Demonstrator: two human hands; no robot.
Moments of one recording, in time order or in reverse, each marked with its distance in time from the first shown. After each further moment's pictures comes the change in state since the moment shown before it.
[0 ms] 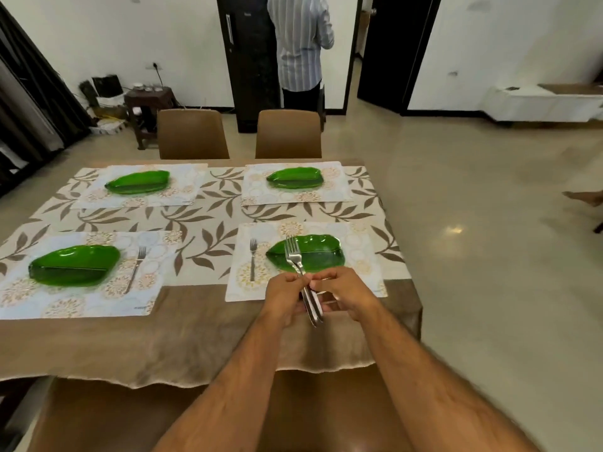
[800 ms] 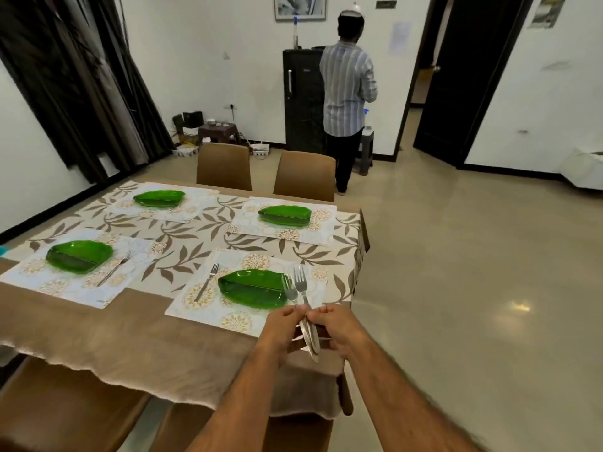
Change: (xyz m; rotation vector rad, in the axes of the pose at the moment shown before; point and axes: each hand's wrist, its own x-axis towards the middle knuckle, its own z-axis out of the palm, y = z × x) left_hand 0.004 -0.011 0.254 -0.196 0.161 0.056; right_hand 0.014 -0.006 -0.243 0.037 -0.187 0.052
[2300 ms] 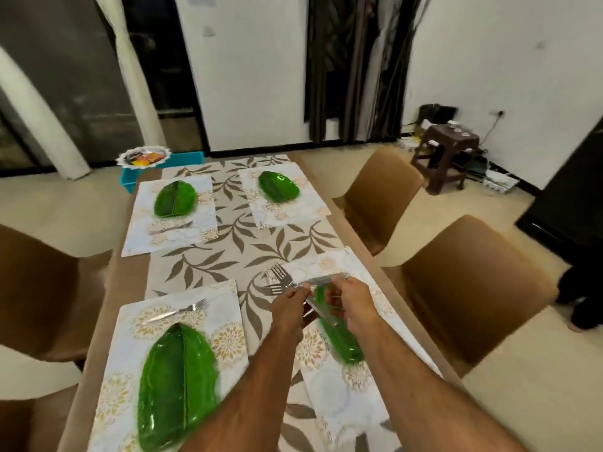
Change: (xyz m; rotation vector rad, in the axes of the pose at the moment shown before) left_hand 0.482 0.213 0.057 -0.744 0.998 0.256; right_hand 0.550 -0.307 0.011 -0.361 -0.566 -0.005
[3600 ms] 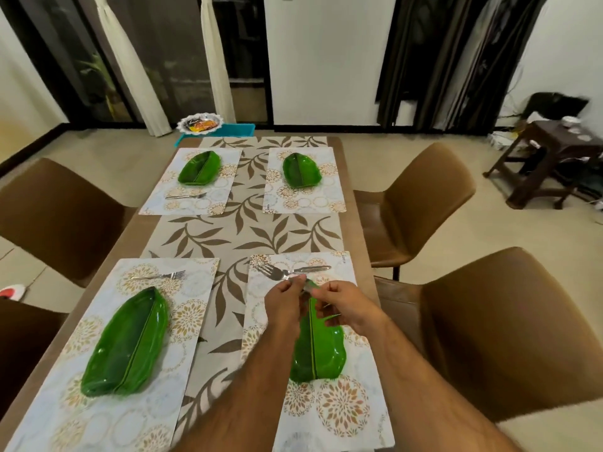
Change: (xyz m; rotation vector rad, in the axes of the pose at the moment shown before) left_hand 0.043 -0.041 0.129 -0.113 0.407 0.123; right_hand 0.124 -0.047 -0.106 -0.467 -0.770 0.056
